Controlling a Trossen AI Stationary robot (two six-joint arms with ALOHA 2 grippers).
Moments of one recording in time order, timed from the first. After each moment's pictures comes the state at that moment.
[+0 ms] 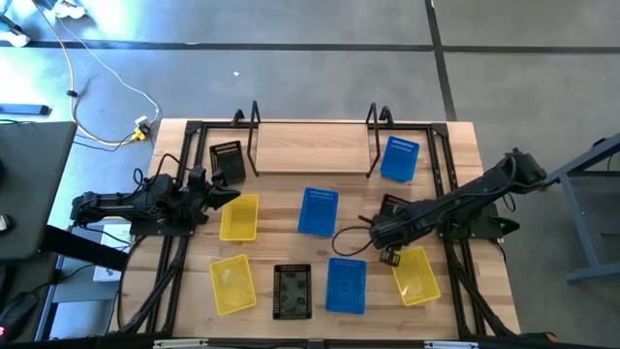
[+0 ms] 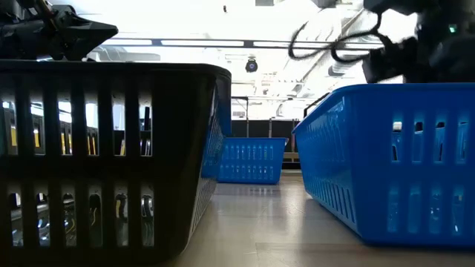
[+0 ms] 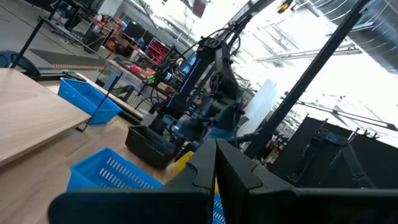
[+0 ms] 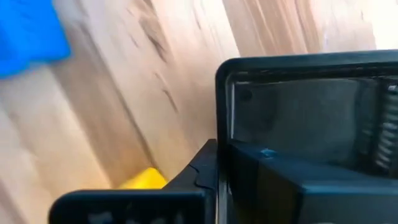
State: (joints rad) left arm 0.17 0.01 0.01 0.18 0.03 -0.62; right arm 0.36 1.42 0.82 -0.81 0.03 0.71
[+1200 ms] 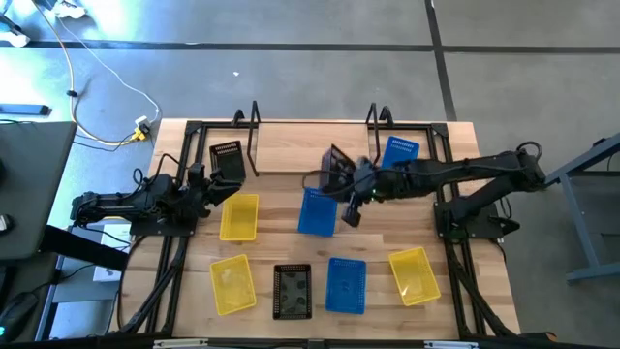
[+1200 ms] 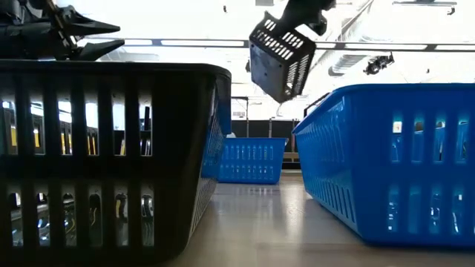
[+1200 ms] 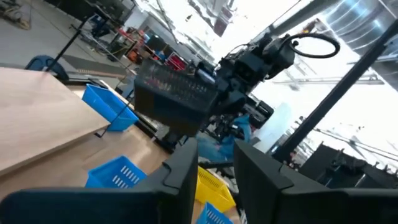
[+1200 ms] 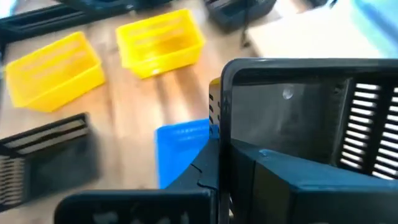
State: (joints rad) left arm 0.17 0.01 0.01 0.18 -0.08 -0.70; right arm 0.08 1.42 1.28 -0.61 0.24 0.29
